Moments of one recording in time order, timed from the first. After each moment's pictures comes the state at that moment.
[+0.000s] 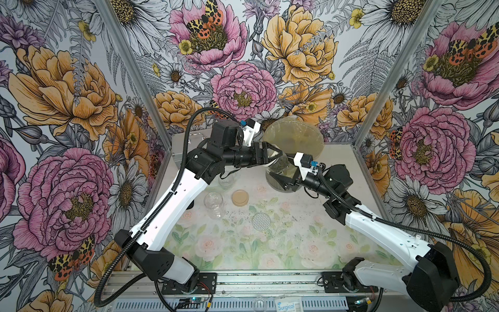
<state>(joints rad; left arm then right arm) -0.60 1.48 1.77 -0.76 0.54 -0.69 0.55 1.20 0.86 0.53 -0.56 -0.09</state>
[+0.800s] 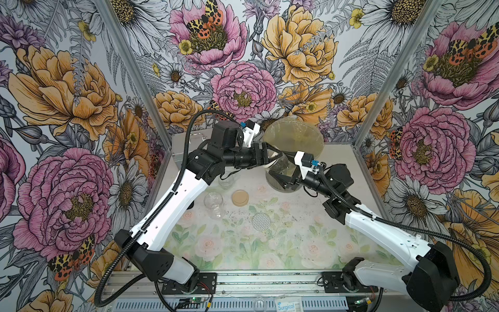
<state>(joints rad) -0.60 1.47 1.75 -0.75 0.55 -0.70 0.56 1.20 0.88 0.53 -0.56 -0.09</state>
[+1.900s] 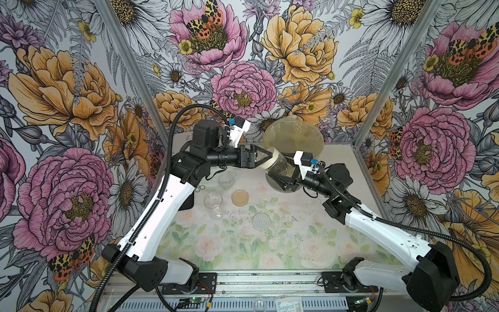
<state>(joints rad) -0.49 1.40 1.70 -0.75 0.71 -0.48 0.56 1.20 0.88 0.51 -0.58 -0.04</state>
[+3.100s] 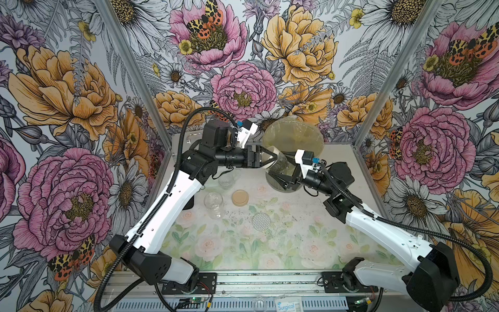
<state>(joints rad) -0.53 1.44 1.72 -0.75 0.72 -0.57 0.56 1.20 0.91 0.50 -0.61 -0.04</state>
